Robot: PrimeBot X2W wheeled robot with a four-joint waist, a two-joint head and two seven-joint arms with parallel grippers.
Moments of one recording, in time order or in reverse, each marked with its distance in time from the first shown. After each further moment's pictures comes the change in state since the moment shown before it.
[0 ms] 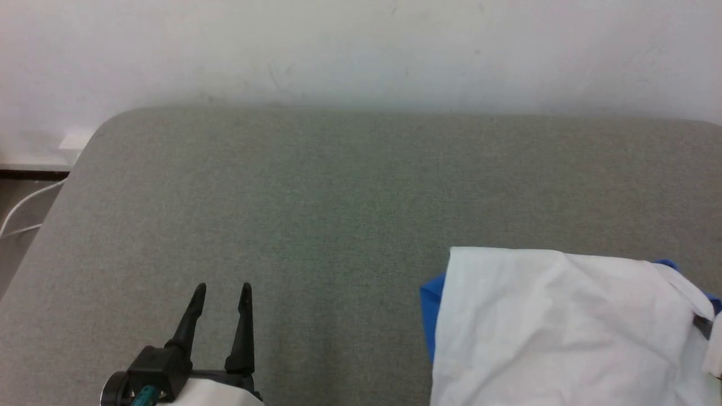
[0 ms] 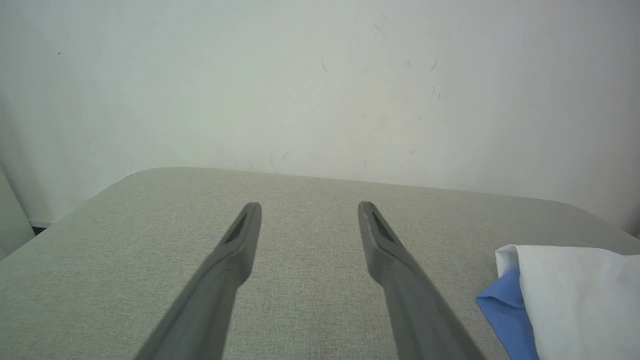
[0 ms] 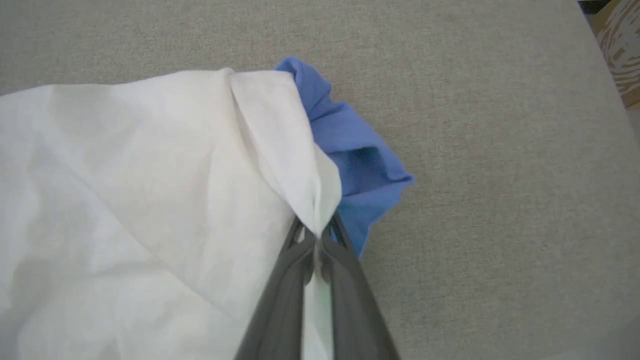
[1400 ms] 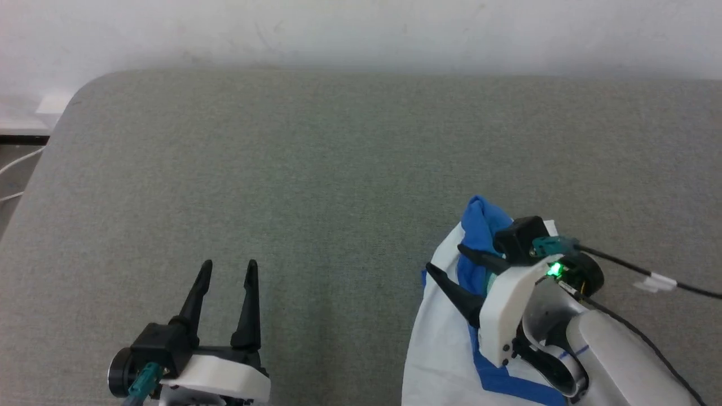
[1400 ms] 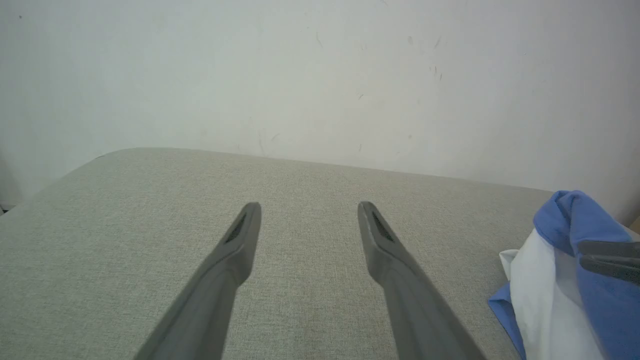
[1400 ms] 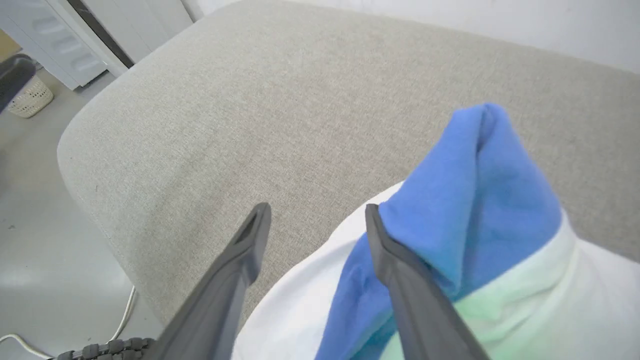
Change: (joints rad) left arm -0.074 -0.001 -0.020 0.027 -0.027 0.003 0.000; right arm -0.189 0.172 0.677 -0.191 0.046 0.000 -0.290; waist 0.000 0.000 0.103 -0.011
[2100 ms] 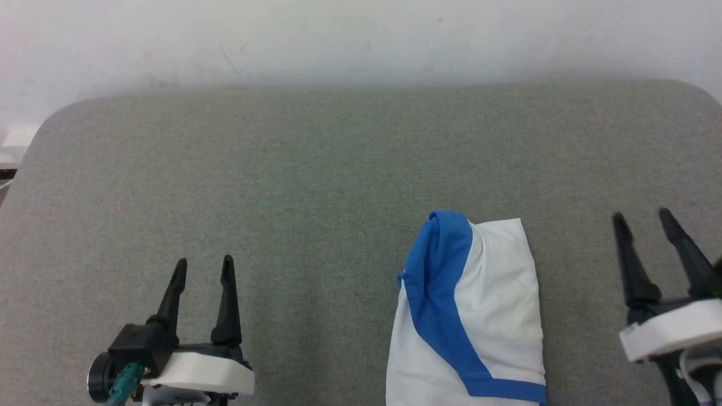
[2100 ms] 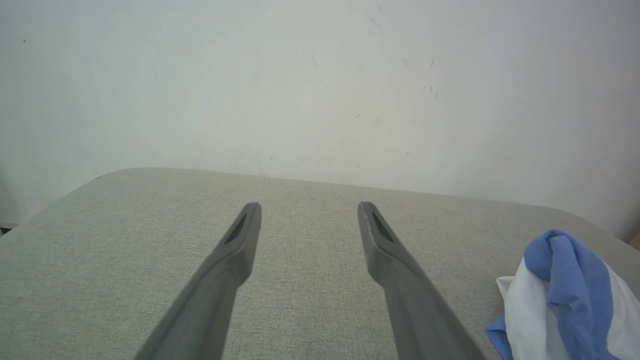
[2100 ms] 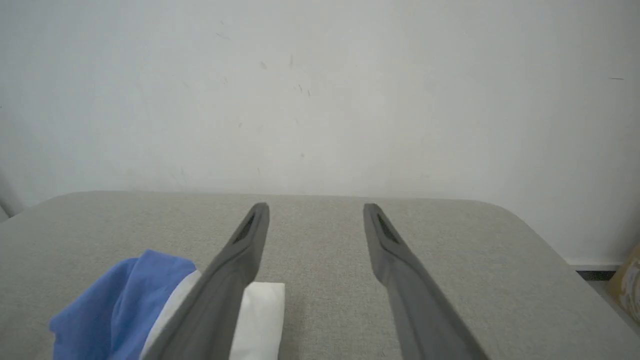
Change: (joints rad) left arm 0.001 0.000 0.047 -0.015 -0.004 0.034 0.000; right arm 0.306 0.029 -0.552 -0.266 -0.221 0.000 -0.379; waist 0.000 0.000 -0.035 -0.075
